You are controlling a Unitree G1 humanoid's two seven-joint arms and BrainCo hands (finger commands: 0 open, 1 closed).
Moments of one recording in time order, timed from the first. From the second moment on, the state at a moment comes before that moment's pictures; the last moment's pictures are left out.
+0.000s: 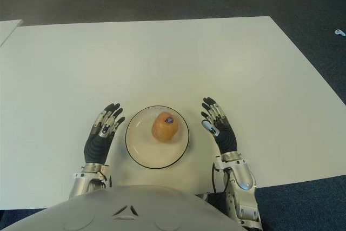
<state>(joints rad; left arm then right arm) 0.69 -0.01 -0.22 -0.27 -0.25 -0.31 -0.07 0.48 -0.13 -0.06 -0.17 0.26 -0.22 0.33</state>
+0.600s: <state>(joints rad) 0.67 -0.02 -0.16 -0.18 0.04 -0.41 0.05 0.46 -0.14 -0.08 -0.16 0.29 -0.20 0.36</state>
